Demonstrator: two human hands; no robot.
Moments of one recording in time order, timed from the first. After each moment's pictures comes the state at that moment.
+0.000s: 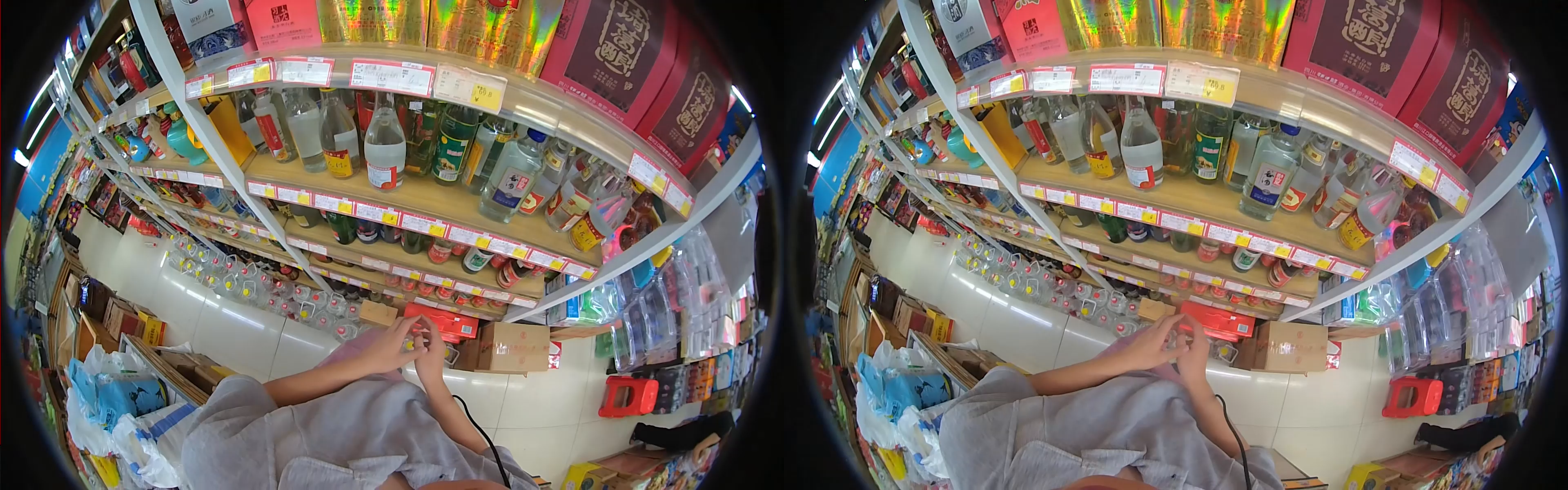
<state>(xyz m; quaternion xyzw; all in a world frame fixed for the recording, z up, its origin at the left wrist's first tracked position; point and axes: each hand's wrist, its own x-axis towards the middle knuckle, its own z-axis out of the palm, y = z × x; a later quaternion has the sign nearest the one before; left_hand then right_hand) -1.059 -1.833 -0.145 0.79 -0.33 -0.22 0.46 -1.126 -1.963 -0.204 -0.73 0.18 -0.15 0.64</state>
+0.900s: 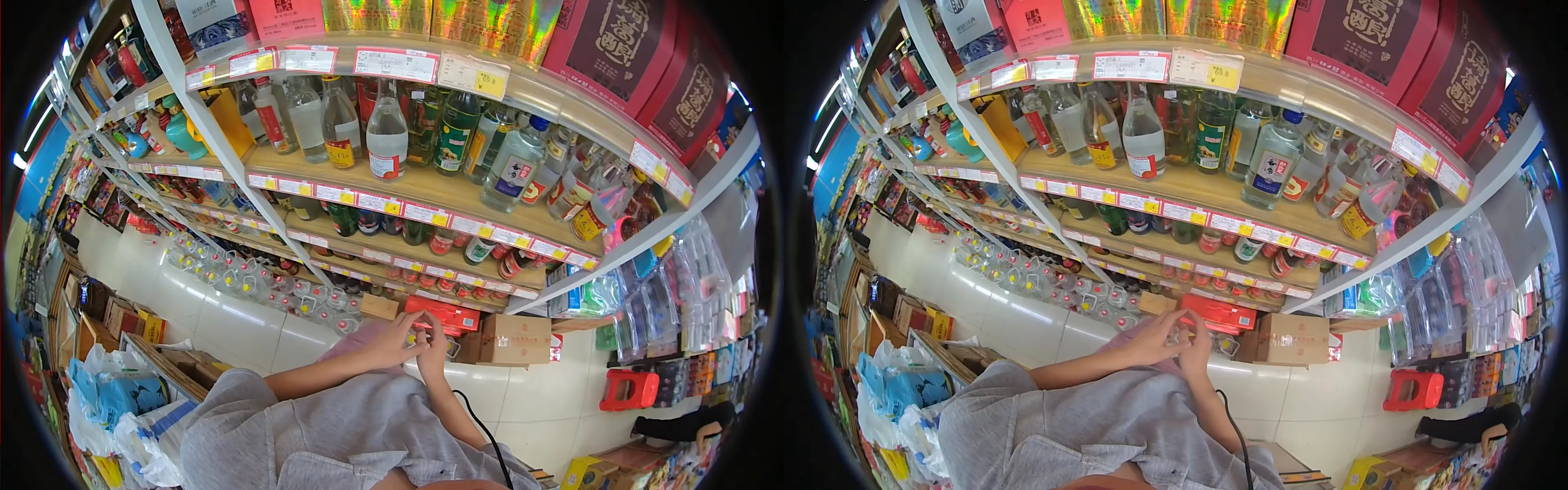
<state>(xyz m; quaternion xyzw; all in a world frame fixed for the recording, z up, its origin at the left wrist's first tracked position) -1.063 -1.828 -0.152 0.78 -0.37 -0.22 0.46 -1.133 -1.956 -0.209 -0.72 0.19 -0.16 0.65</state>
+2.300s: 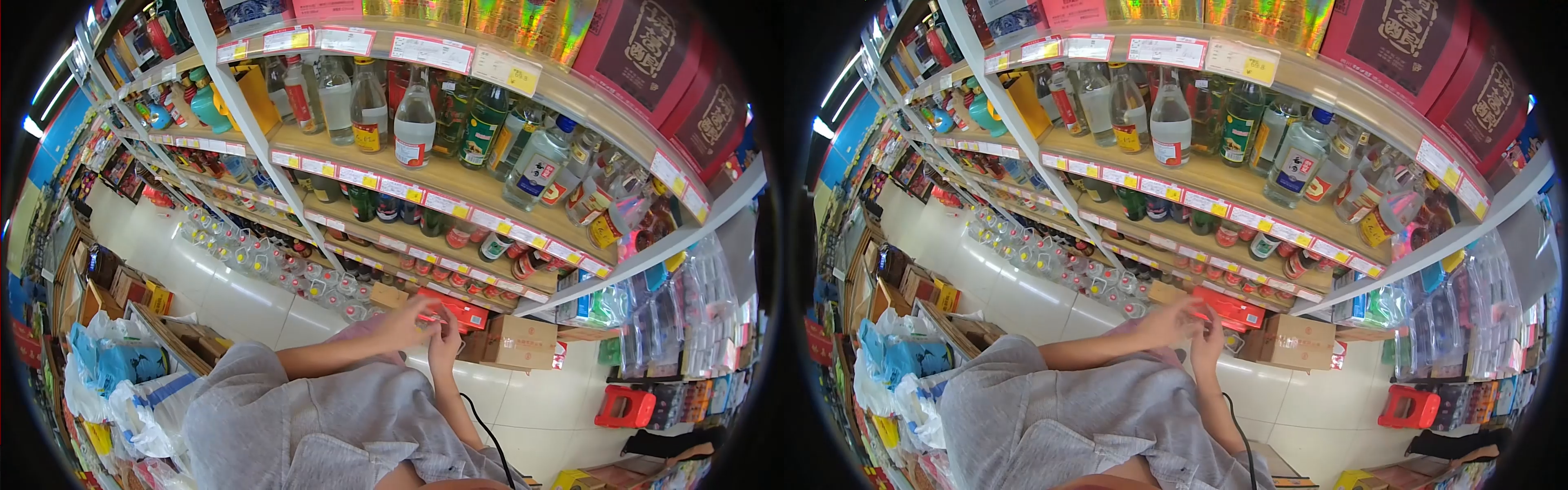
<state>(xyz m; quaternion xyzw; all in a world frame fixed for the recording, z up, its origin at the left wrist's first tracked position) -1.062 -1.839 -0.161 0.76 -0.28 -0.23 0.54 -1.143 -1.963 -0.218 -0.69 0.20 -0.18 0.67</state>
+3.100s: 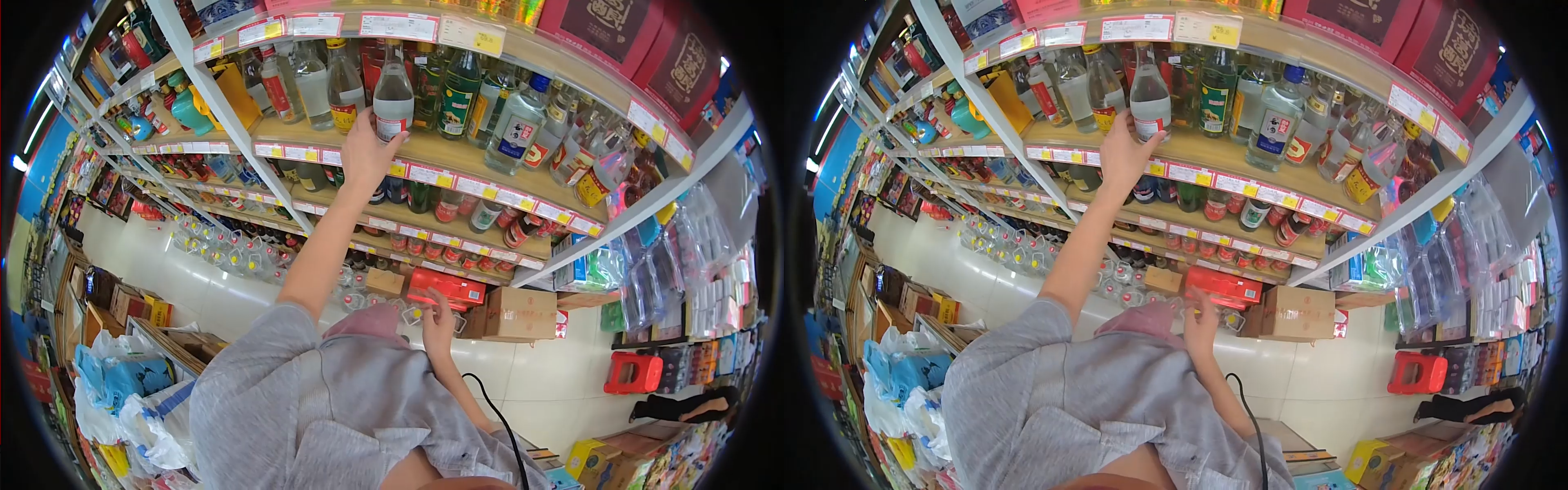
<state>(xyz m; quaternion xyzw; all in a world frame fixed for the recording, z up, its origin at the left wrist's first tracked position) -0.846 -1.864 -0.002 0.85 -0.19 0.28 0.41 -1.164 -1.947 -0.213 -0.71 0.20 -0.17 0.66</state>
